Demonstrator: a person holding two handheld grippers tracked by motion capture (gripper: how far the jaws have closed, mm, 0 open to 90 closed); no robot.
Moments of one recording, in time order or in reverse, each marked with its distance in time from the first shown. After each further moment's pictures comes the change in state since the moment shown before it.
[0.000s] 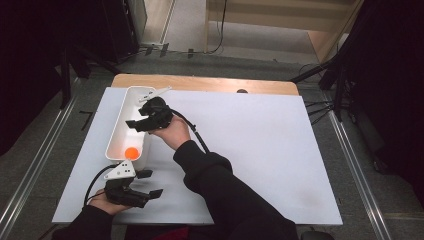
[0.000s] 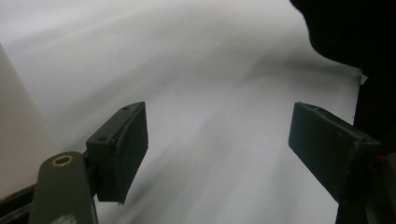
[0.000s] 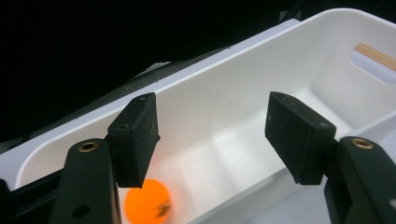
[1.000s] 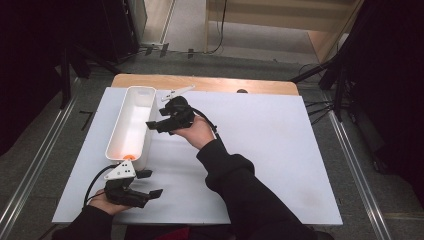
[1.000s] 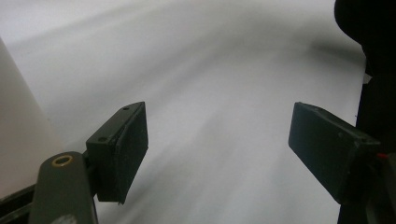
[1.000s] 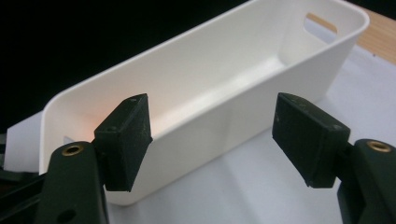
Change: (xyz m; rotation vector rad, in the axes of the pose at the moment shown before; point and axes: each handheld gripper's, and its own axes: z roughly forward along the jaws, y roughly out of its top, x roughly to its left) left arm 0.000 0.000 0.000 0.013 0.008 0.004; right arm -0.018 -0.020 -0.053 0.041 -0.016 0.019
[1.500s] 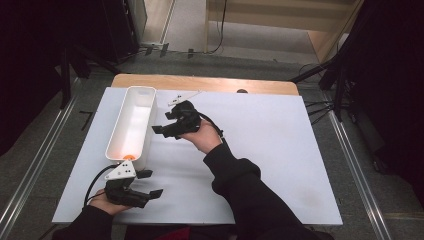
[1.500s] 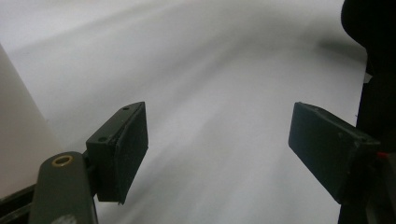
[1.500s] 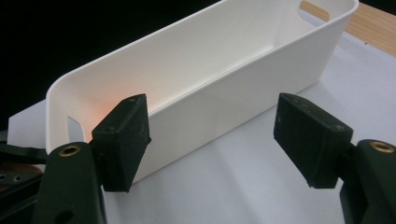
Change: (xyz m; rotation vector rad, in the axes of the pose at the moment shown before) left arm 0.000 0.000 0.001 -0.004 0.001 0.006; right arm 0.001 -0.015 -0.014 -0.010 -0.001 -0.001
